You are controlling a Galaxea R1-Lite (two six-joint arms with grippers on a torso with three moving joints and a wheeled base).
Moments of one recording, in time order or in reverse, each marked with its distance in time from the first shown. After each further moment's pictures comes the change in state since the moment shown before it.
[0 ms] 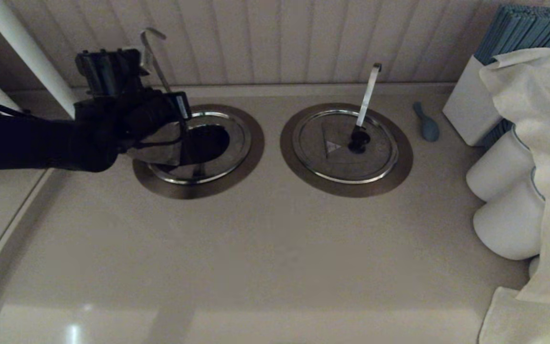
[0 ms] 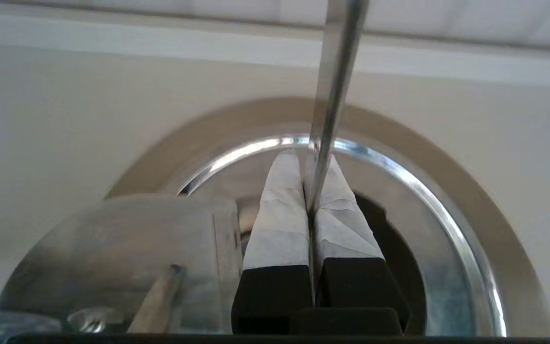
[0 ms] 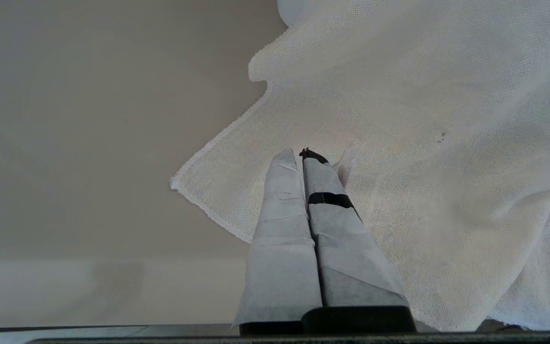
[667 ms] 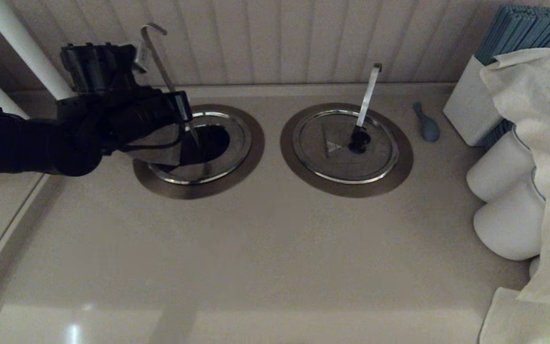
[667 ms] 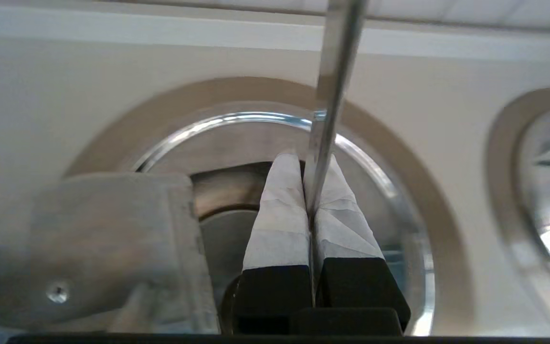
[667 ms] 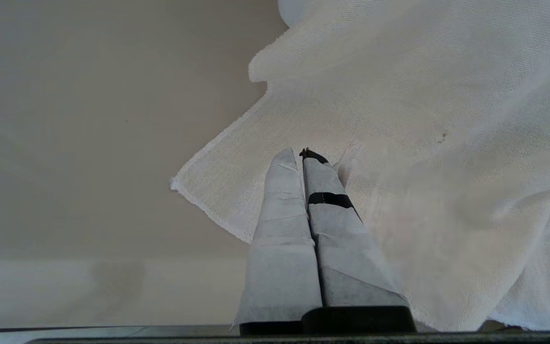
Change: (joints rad) left arm -0.013 -0.089 0.093 0.028 -0.118 -0.019; right arm 0.000 0.000 0.000 0.000 0.000 0.000
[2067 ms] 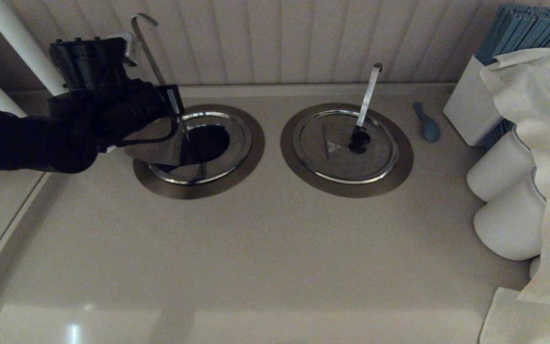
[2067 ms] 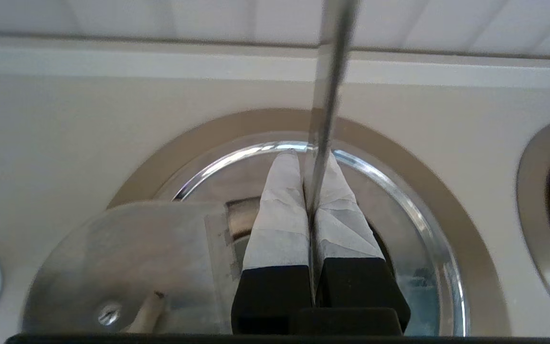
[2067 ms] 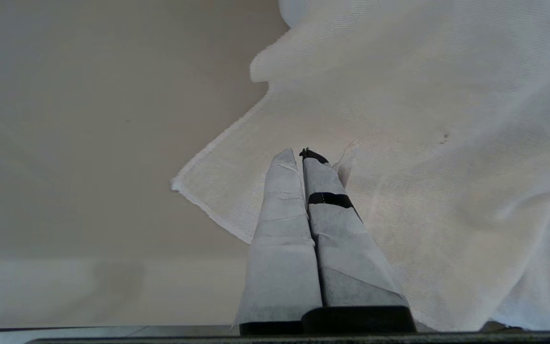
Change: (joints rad) left arm 0.027 0.006 -0.019 -0.043 0.042 0.033; right arm -0.001 0.000 0.000 0.000 0.000 0.000
